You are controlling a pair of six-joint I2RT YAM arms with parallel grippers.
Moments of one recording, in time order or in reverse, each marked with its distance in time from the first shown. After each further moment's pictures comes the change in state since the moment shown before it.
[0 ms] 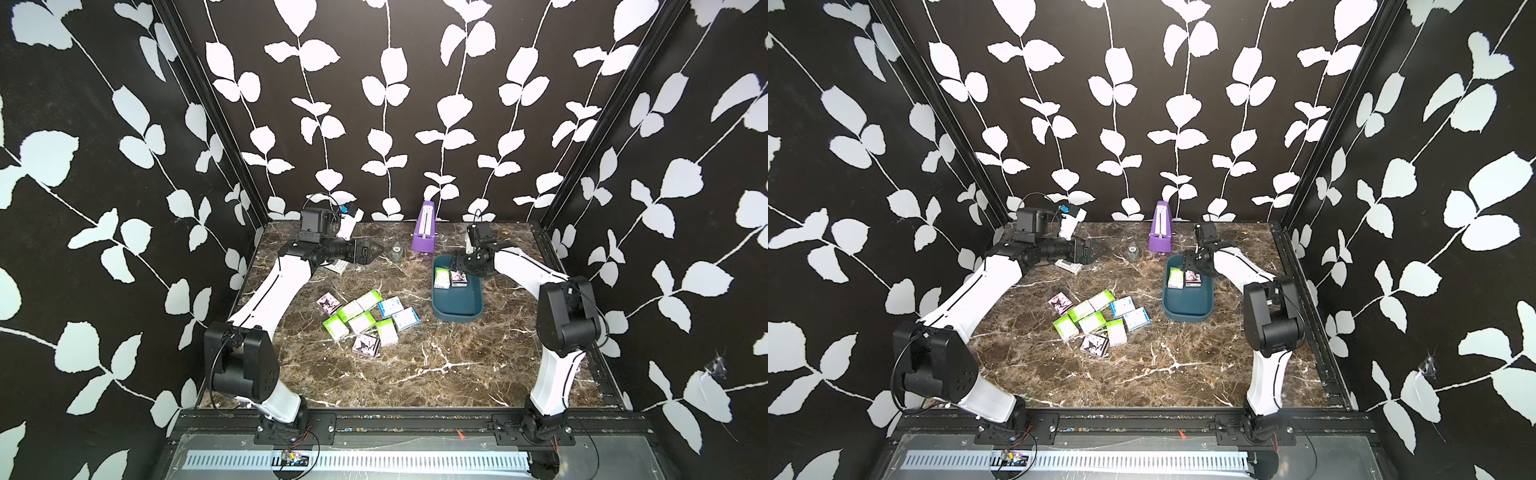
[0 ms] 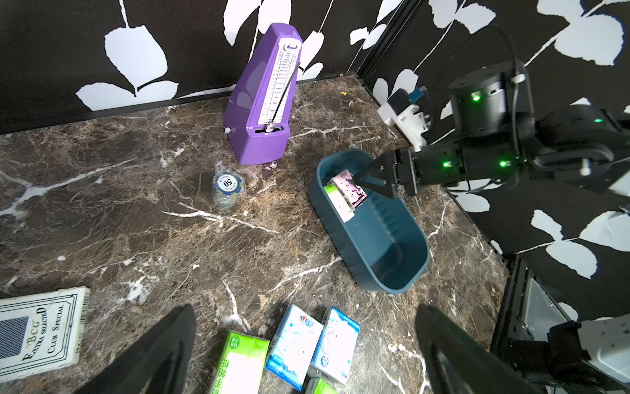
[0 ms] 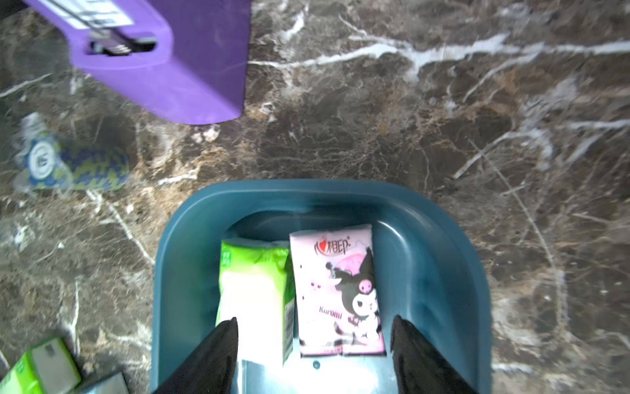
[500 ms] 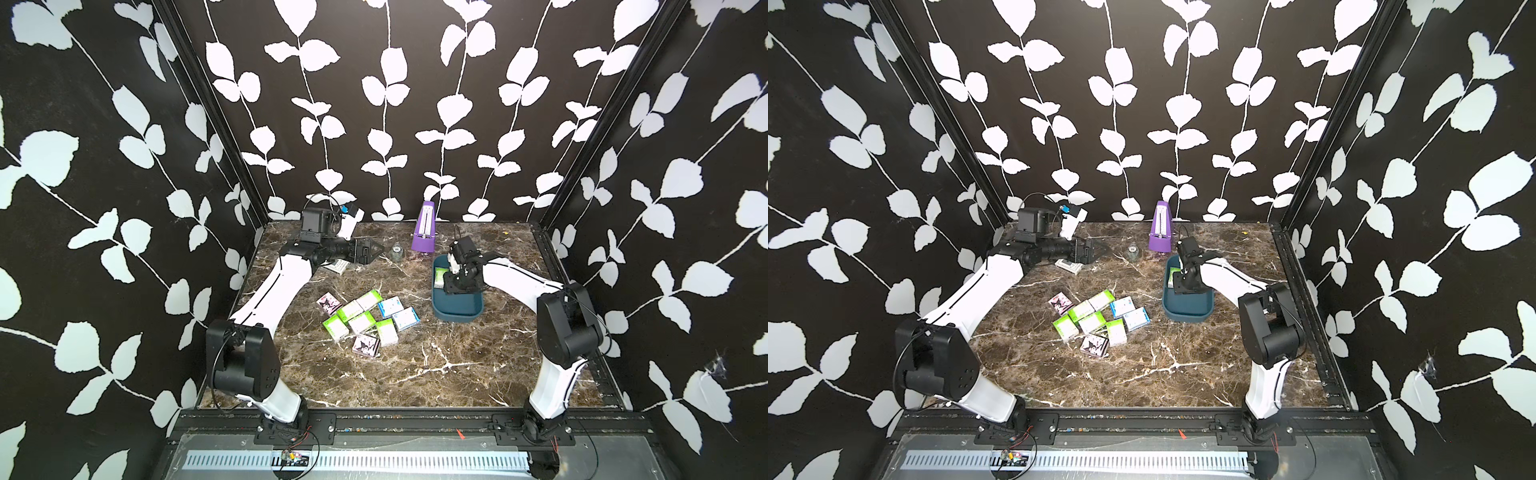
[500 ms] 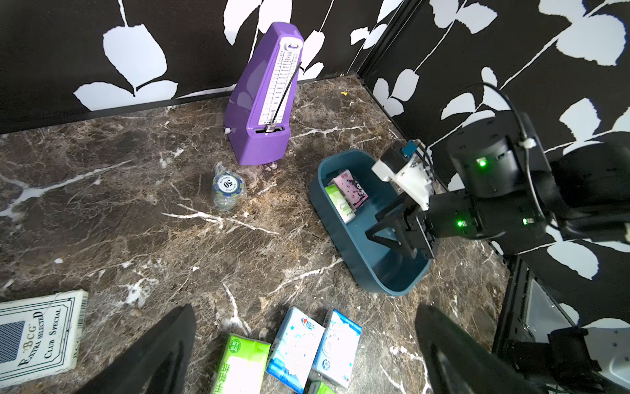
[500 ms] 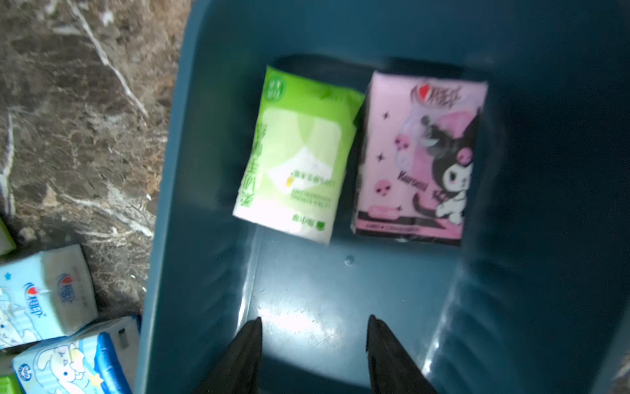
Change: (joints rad) left arm -0.001 0.017 0.000 0.013 0.002 -0.002; right arm 0.143 -0.047 -0.108 -0.111 0.067 -0.094
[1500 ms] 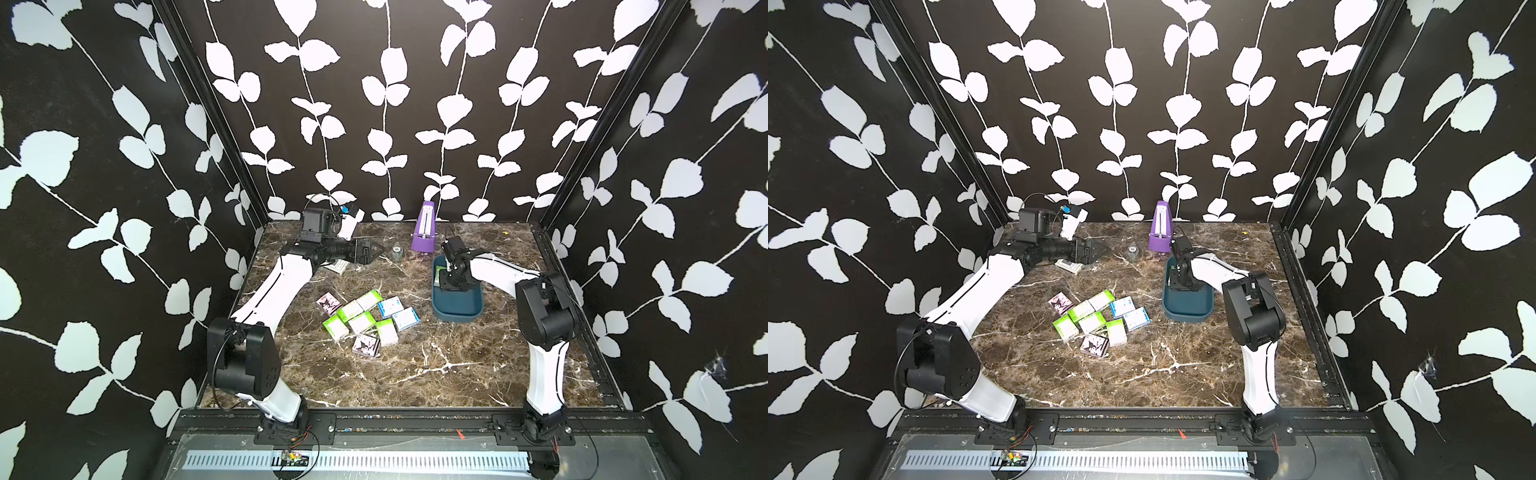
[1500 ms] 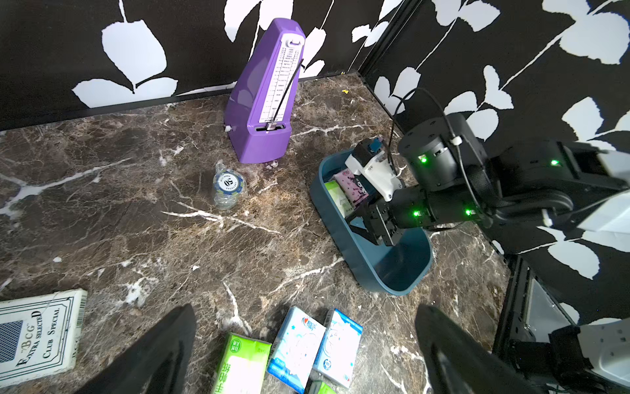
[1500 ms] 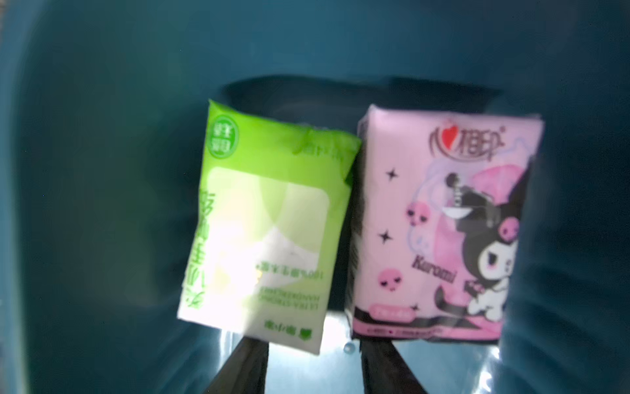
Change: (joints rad) left arm 0.000 0.003 0.001 0.000 0.000 0.002; right arm 0.000 0.185 0.133 0.011 0.060 0.084
